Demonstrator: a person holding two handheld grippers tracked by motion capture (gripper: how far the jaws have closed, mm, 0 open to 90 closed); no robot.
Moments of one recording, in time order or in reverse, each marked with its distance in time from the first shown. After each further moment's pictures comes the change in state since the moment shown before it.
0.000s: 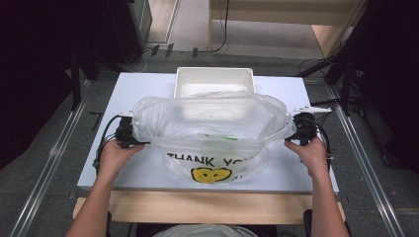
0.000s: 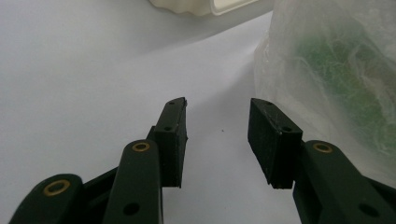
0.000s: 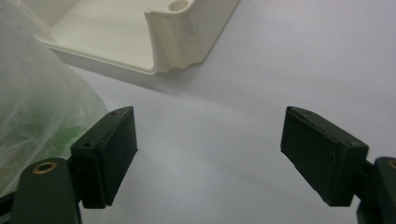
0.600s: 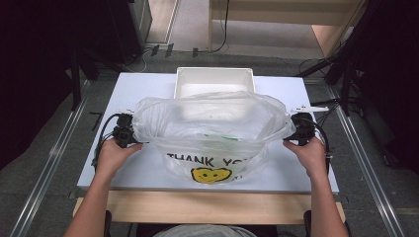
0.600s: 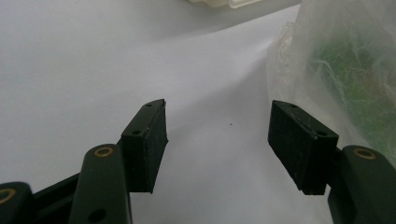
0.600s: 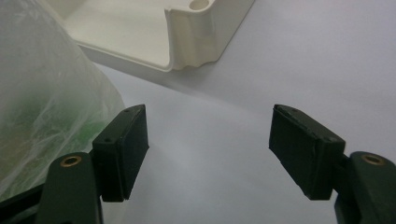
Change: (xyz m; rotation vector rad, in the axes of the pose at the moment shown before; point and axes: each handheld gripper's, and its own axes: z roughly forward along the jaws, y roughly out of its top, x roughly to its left) left arm 0.011 0.001 -0.002 0.027 -0.010 -0.093; right arm 0.009 0.003 -0.001 0.019 0.026 -0.036
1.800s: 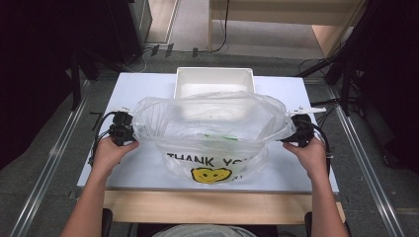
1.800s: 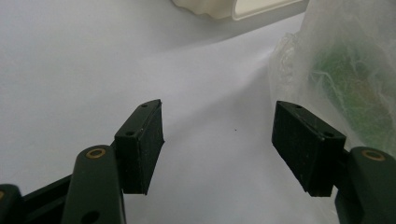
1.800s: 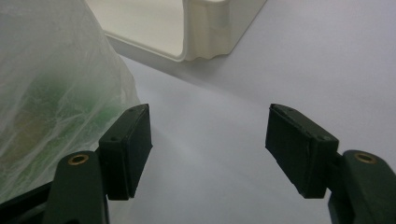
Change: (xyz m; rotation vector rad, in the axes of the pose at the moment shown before) left arm 0.008 0.003 -0.006 -0.019 -0.023 0.000; right arm 0.004 -0.002 -0.001 0.023 0.021 -0.060
